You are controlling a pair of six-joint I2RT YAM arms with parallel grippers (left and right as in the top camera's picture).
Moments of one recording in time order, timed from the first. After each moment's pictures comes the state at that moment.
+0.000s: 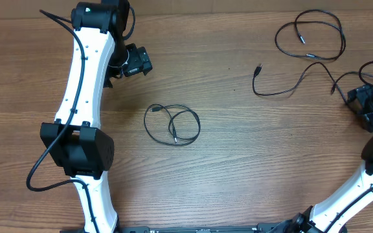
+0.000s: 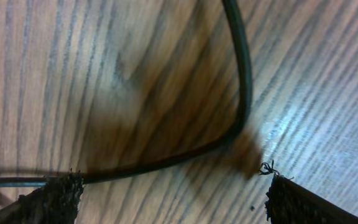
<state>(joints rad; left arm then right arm) -0.14 2.15 2.26 -1.62 0.02 -0.53 -0.61 2.18 1.65 -0.94 0.02 0.62</state>
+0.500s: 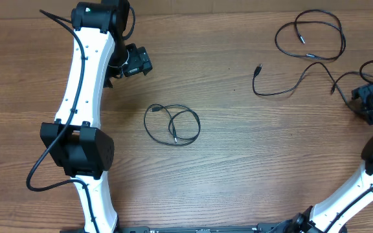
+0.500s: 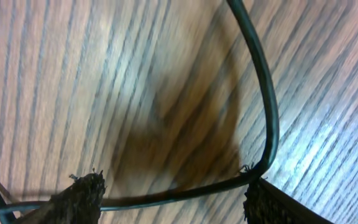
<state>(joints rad) -0.14 2.15 2.26 -1.62 0.02 -0.53 -0.61 2.18 1.65 -0.85 0.03 0.62</state>
